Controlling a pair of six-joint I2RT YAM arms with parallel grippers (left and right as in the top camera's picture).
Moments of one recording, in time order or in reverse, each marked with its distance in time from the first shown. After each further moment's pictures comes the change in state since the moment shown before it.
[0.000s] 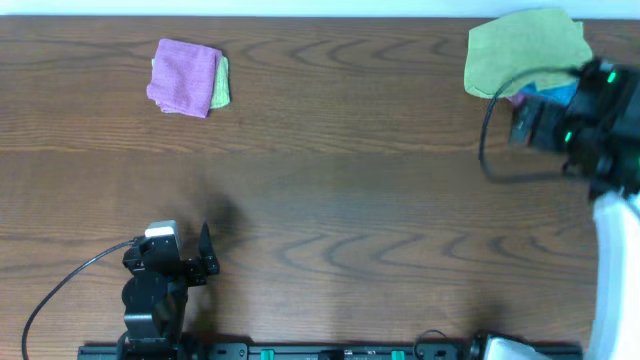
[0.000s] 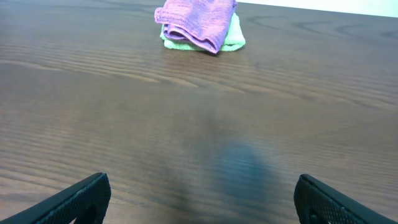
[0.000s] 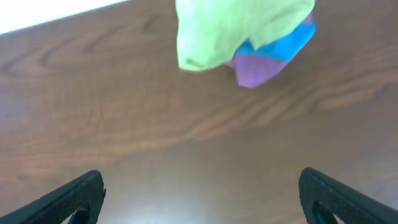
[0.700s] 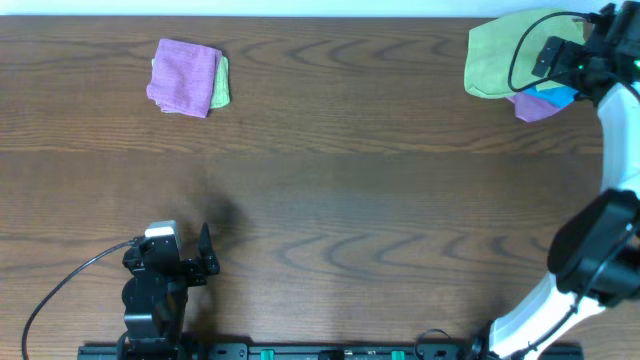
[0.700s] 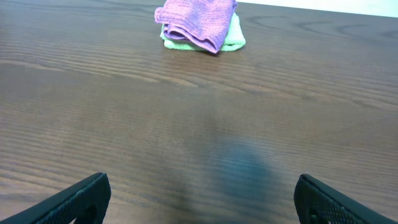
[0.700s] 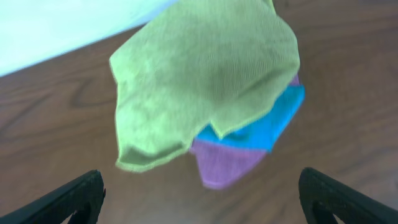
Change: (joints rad) left arm 0.000 0.000 0.000 0.000 0.000 0.000; right arm -0.100 0.611 0.328 0.283 0.007 0.002
